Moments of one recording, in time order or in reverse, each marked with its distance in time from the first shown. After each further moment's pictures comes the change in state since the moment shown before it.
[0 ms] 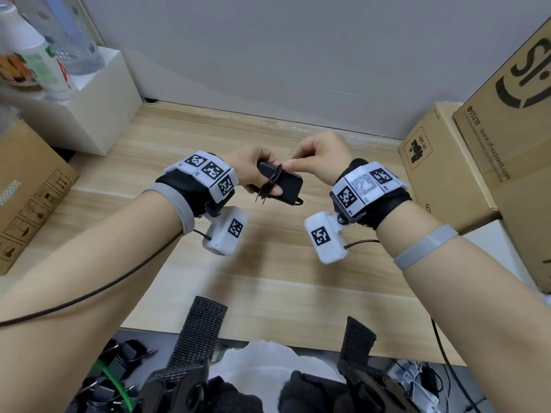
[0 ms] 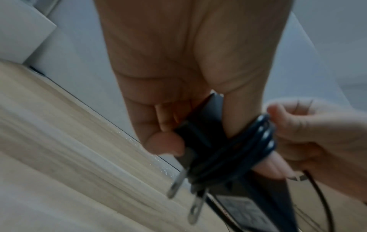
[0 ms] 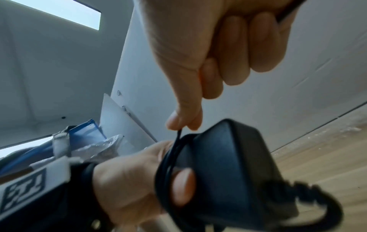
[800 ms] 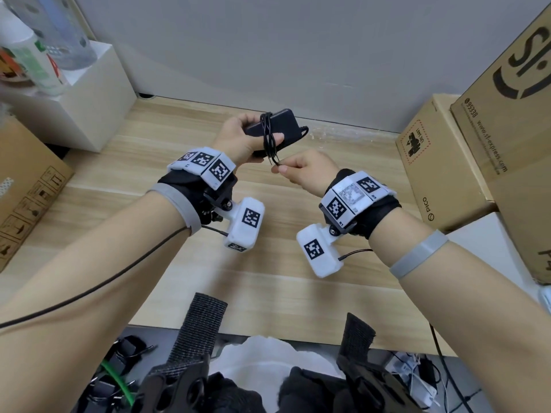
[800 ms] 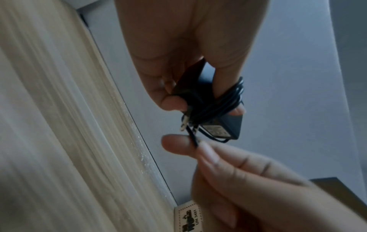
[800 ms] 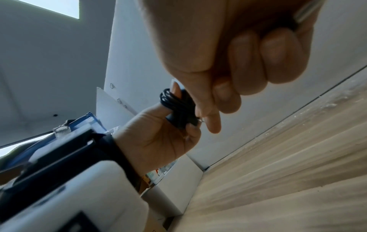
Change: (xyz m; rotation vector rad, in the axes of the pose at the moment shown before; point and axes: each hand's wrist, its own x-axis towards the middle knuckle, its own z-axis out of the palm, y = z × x) left_hand 0.001 0.011 0.005 -0.552 0.414 0.110; right_hand -0.014 0.005 0.018 -0.052 -0.154 0.093
